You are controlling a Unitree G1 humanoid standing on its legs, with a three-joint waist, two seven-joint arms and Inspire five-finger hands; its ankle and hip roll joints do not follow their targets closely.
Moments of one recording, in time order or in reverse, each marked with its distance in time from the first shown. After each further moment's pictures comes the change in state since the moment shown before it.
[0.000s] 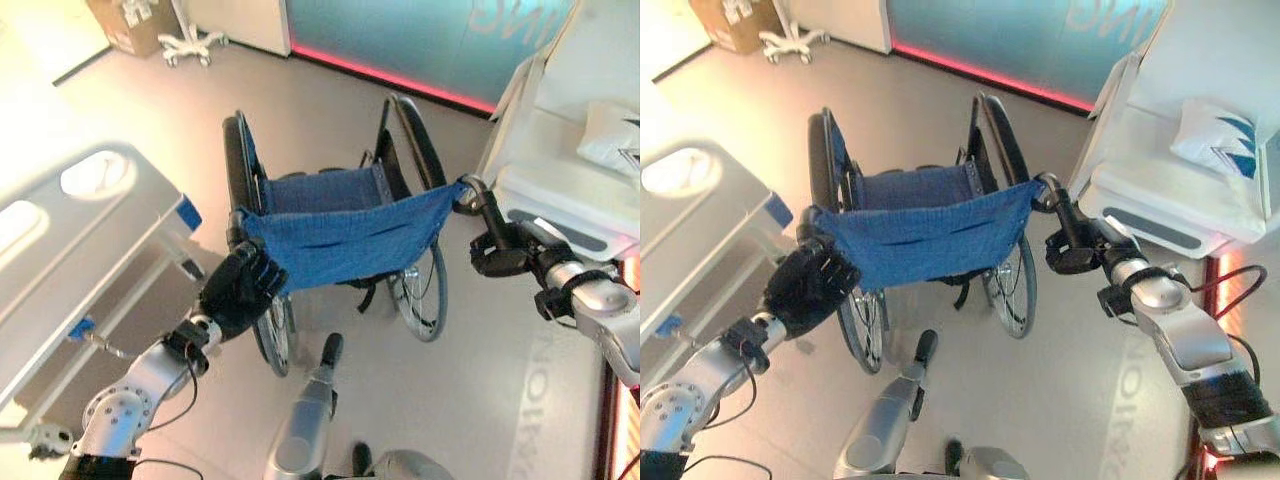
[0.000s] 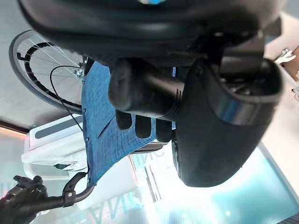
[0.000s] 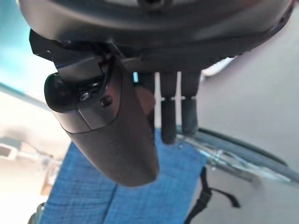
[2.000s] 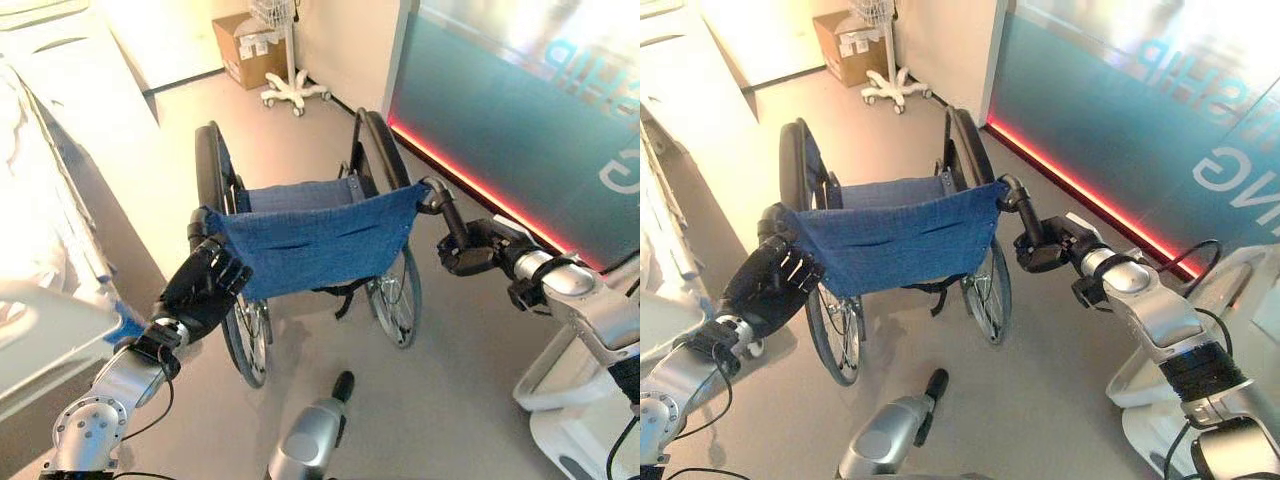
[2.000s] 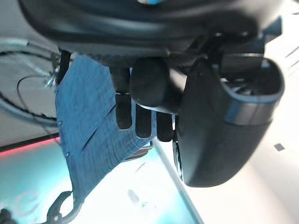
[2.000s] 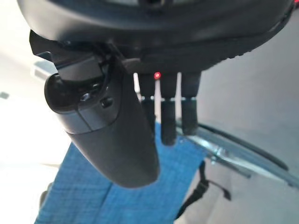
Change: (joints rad) left arm -0.043 0.024 0.162 0.051 0.094 -0.029 0.049; right arm -0.250 0.059 0.208 0.105 0.040 -0.003 0.019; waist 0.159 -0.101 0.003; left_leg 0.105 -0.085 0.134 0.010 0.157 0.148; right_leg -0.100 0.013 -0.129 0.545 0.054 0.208
